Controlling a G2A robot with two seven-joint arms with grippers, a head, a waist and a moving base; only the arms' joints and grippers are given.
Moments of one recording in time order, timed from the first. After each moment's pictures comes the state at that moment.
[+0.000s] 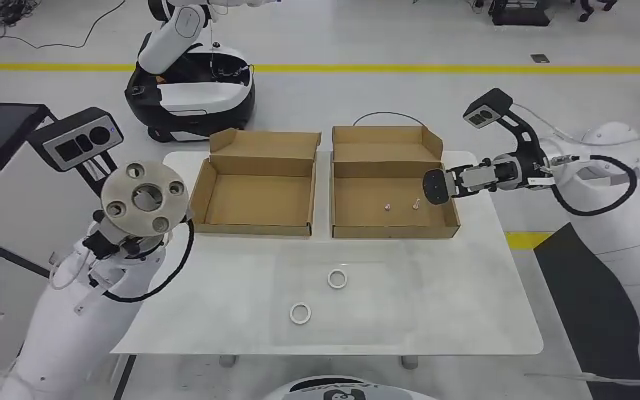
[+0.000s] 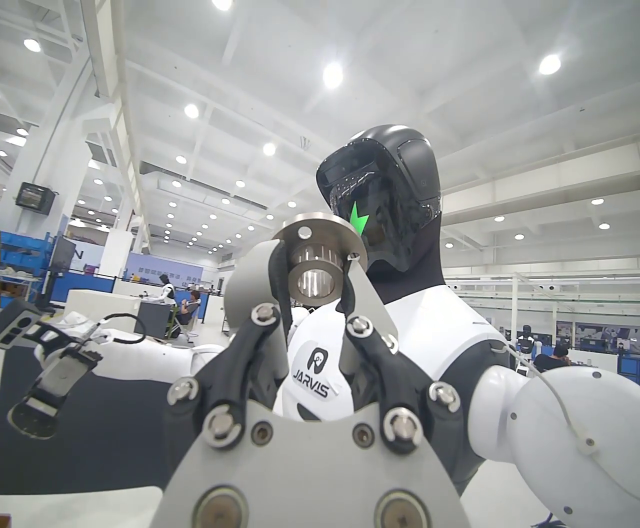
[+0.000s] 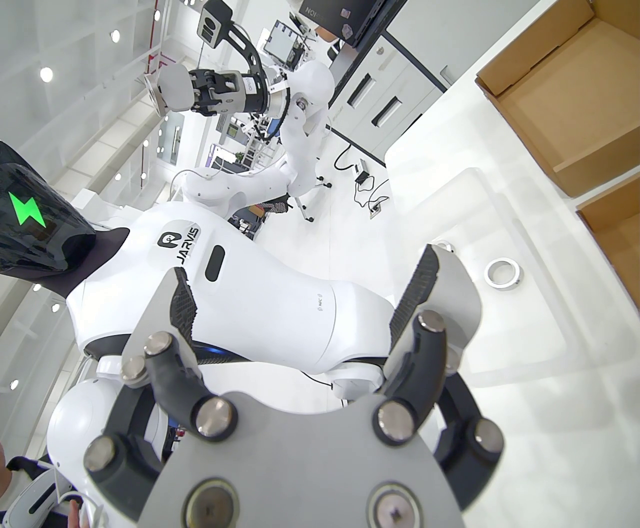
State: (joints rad) left arm 1.34 -0.84 -1.34 -2.06 -1.00 -1.01 -0.81; right arm -0.83 -0.70 1.05 -1.45 0.93 -0.28 1.54
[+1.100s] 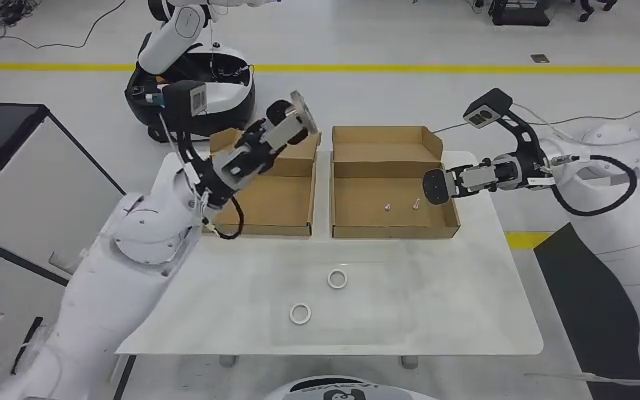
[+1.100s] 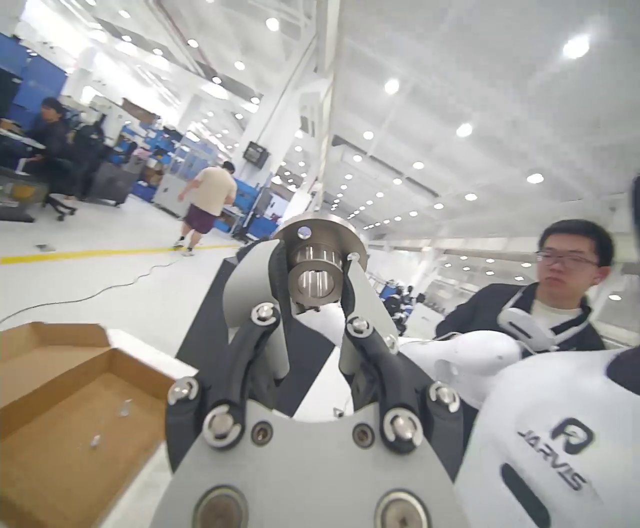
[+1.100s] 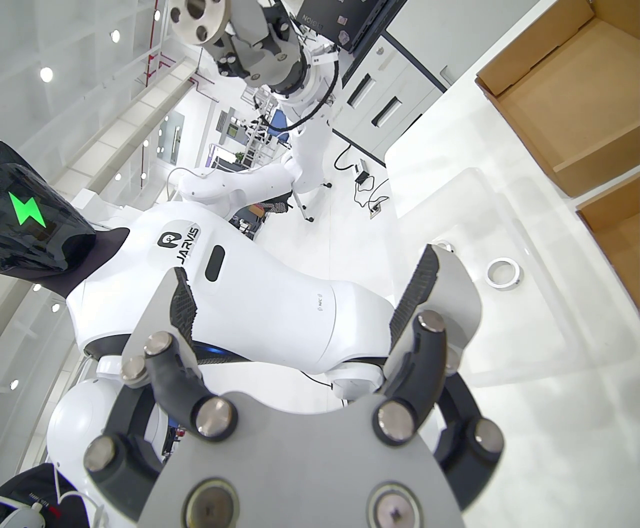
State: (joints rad) left arm 1.14 -0.93 -1.16 -1.97 -0.14 -0.40 -0.33; right arm -0.83 -0.70 1.05 -1.45 0.93 -0.28 1.54
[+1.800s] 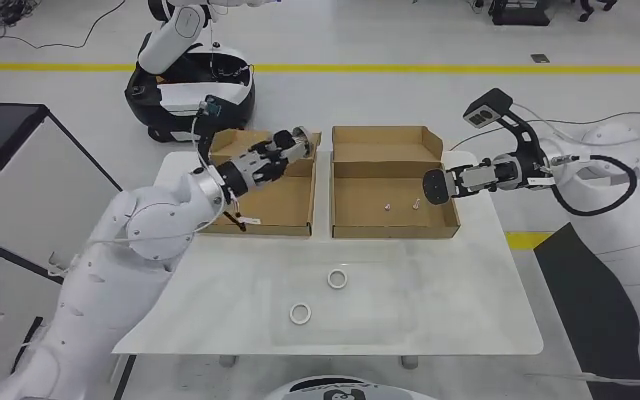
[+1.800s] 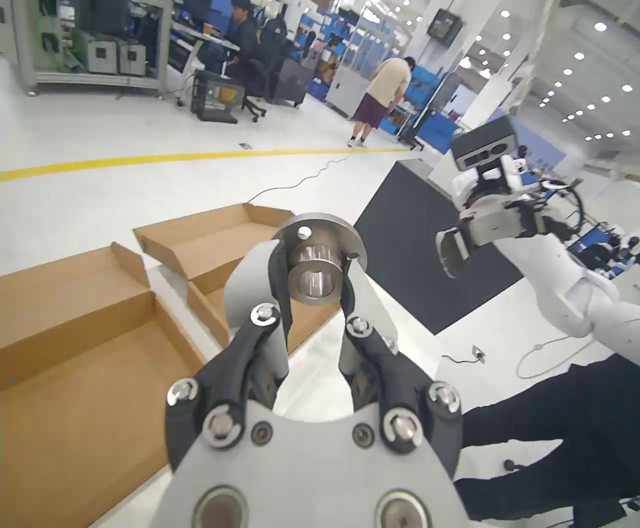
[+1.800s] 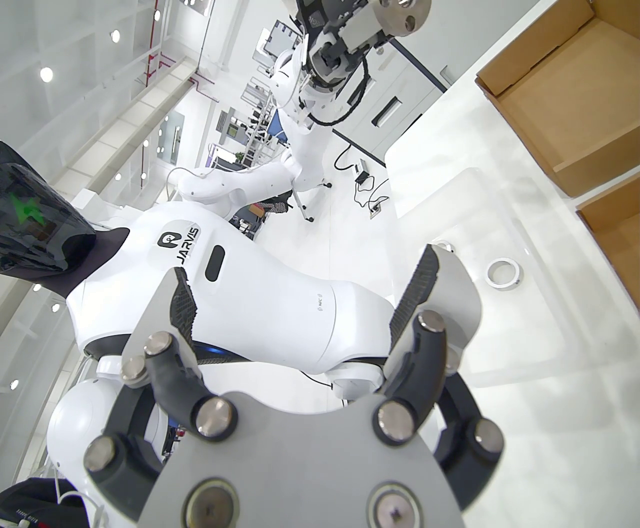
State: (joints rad) left arm 1.16 -0.92 -1.19 -1.99 0.31 -0.03 -0.60; right arm -0.83 -0.70 1.05 -1.45 0.93 -0.28 1.54
